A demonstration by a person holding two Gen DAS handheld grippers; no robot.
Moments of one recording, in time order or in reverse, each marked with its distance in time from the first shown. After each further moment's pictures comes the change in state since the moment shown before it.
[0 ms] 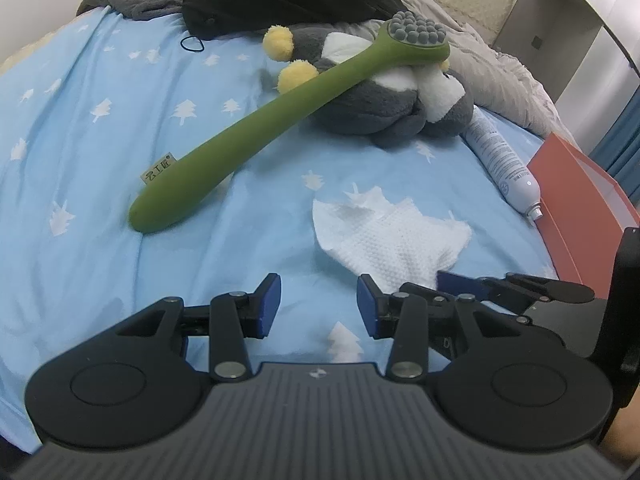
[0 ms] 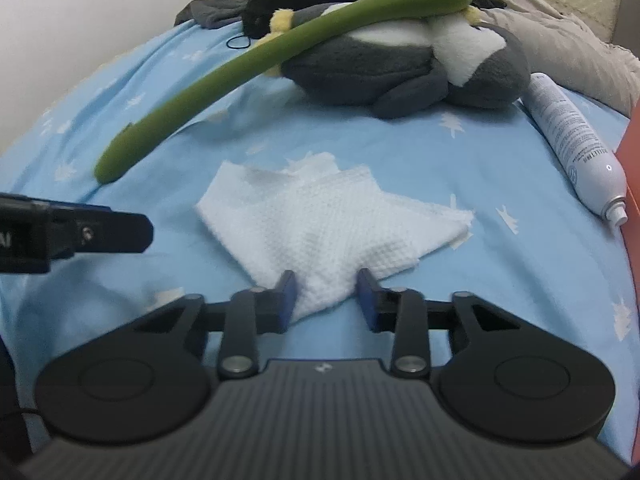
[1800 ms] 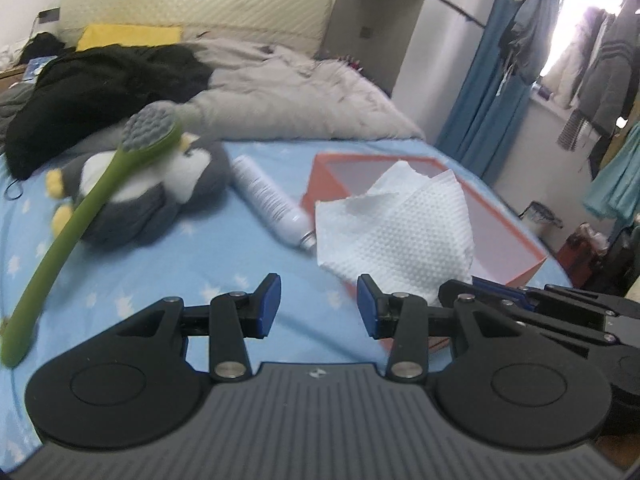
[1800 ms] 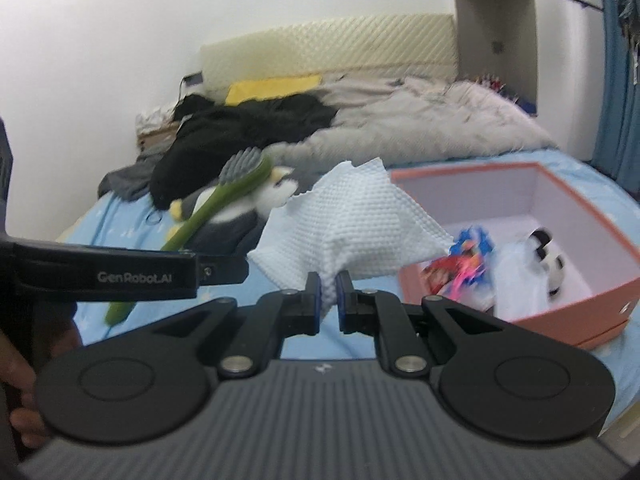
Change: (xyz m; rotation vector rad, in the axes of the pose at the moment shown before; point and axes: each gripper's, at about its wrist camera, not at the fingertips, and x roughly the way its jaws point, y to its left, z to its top) left arm -0.101 -0.204 0.026 0.354 -0.097 -0.341; right arm -0.260 -0.081 -0.034 0.319 -0.359 -0.250
